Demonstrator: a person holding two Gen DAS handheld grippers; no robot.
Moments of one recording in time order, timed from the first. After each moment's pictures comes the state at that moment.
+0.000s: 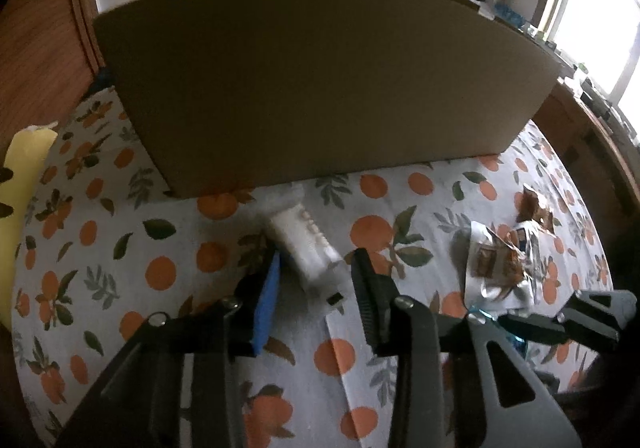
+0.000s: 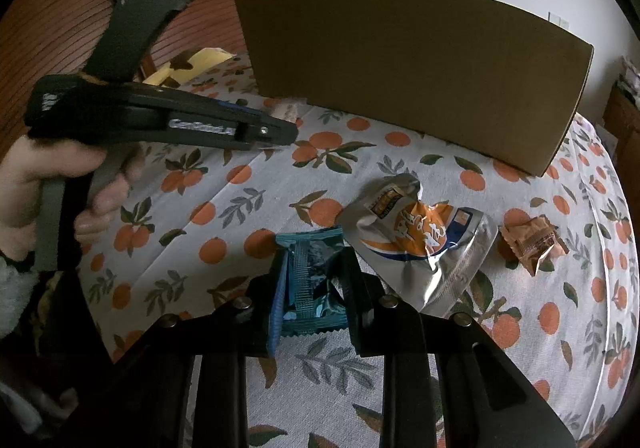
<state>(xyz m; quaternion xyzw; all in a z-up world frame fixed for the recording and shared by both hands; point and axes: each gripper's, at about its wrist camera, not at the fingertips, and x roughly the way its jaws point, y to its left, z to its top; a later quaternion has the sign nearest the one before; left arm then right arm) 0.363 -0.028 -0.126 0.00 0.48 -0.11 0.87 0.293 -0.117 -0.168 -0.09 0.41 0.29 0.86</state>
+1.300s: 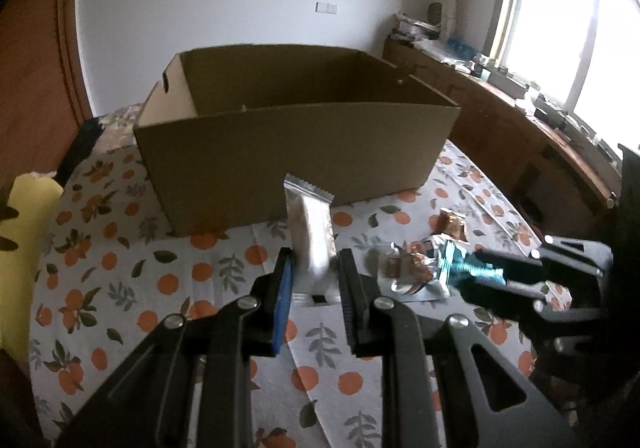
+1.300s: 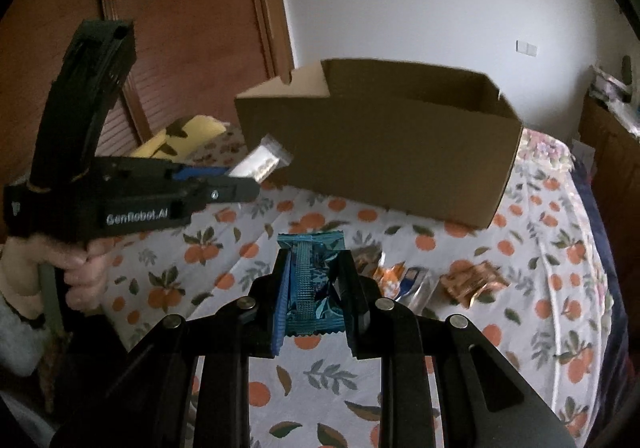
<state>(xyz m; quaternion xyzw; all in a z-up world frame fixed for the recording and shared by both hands) 0.297 -0.030 -0.053 0.00 0.38 -0.18 0.91 0.265 -0.134 -0.101 -0.05 0.32 0.26 0.91</state>
